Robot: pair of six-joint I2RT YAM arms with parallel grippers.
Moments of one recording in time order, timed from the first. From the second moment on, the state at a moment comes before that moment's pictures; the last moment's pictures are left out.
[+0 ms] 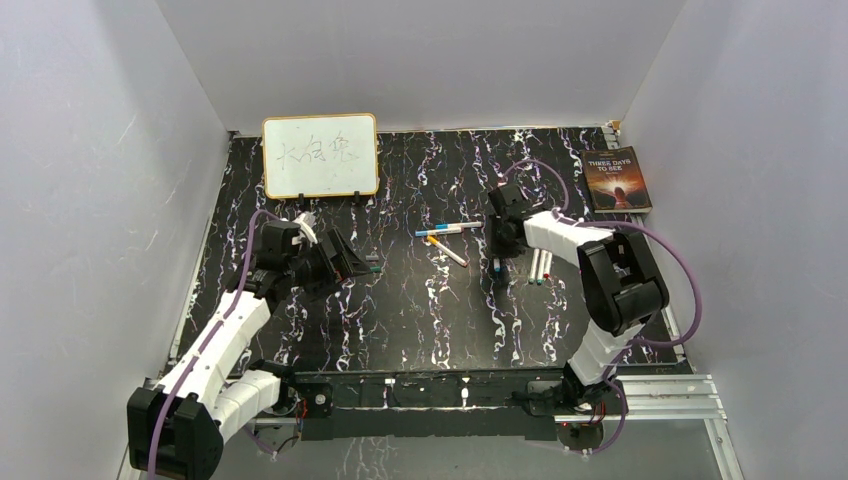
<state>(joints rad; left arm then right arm) -0.23 0.97 0.66 -0.52 0.39 -0.72 0.35 1.74 1.04 -0.42 0.11 0.38</state>
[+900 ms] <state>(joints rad) -0.27 1.00 0.59 -0.29 0.53 -0.86 0.62 1.36 0.92 -0.37 -0.27 0.66</state>
